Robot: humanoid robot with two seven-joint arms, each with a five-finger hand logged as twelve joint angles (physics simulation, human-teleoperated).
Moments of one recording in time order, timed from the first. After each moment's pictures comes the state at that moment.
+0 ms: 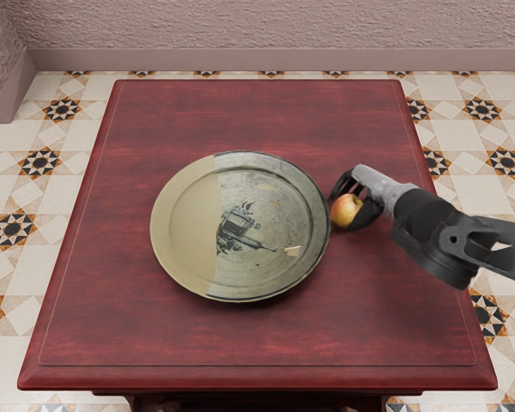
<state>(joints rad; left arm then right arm) -0.02 0.00 0.00 -0.15 0.03 -0.01 0.18 1.01 -0.57 0.10 1.54 -1.00 -0.35 -0.61</state>
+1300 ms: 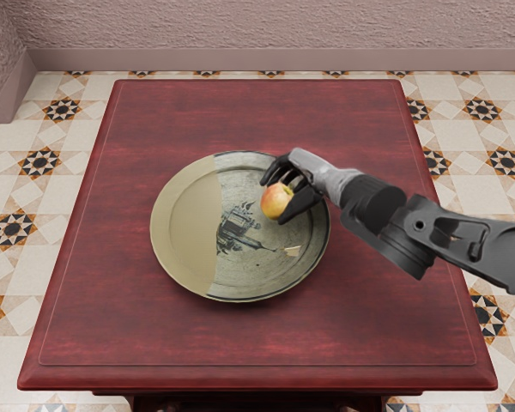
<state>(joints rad) -0.02 0.00 0.00 -0.15 0.03 -0.01 0.18 0.96 -0.42 0.32 1.60 -0.96 -0.31 -0.61</state>
